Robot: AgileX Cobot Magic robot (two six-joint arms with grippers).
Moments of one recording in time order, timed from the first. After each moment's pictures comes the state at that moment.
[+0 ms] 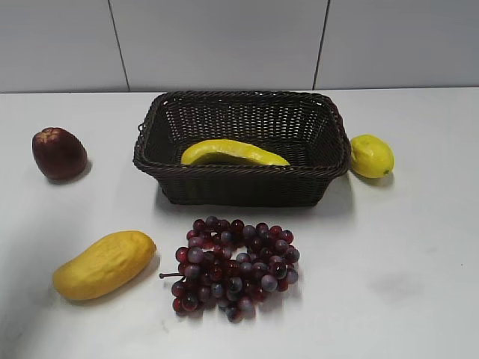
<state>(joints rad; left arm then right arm) -0.09 1.41 -1.27 -0.14 1.21 0.10 0.10 -0.01 -0.50 0.10 1.03 0.03</state>
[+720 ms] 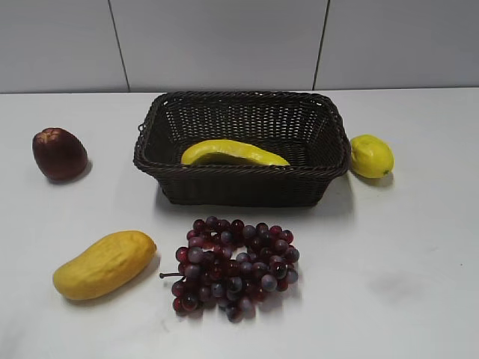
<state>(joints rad) -0.09 0.58 -0.79 -0.12 1.20 0.10 0.10 -0.01 -0.50 0.10 1.03 0.03</state>
